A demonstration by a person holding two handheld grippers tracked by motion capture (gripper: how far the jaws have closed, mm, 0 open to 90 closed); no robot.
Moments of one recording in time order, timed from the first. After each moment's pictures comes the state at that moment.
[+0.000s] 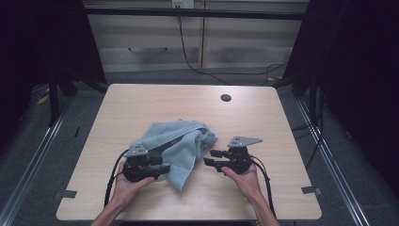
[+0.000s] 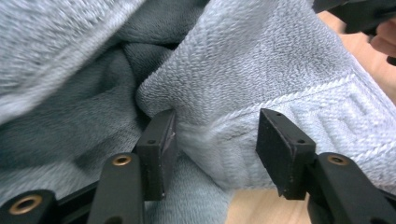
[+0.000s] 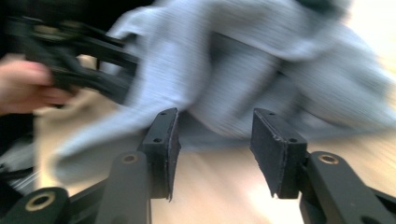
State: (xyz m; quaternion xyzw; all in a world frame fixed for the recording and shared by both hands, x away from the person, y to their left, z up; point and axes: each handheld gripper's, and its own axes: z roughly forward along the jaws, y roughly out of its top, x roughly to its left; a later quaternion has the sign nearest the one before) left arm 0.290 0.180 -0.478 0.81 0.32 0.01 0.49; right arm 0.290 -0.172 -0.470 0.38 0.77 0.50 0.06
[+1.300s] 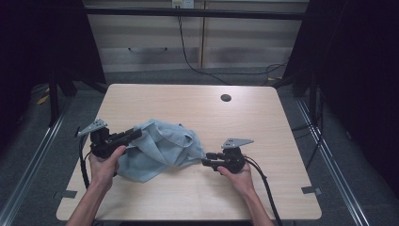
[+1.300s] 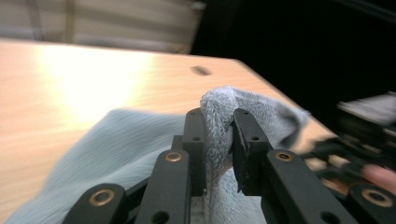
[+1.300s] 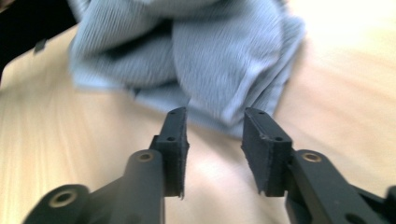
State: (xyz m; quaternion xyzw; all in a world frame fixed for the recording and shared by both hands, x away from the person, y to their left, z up) left arm 0.337 0.253 -0.430 0.68 0.44 0.09 0.58; right arm 0.305 -0.155 -0.504 0.36 0.79 0.49 0.04
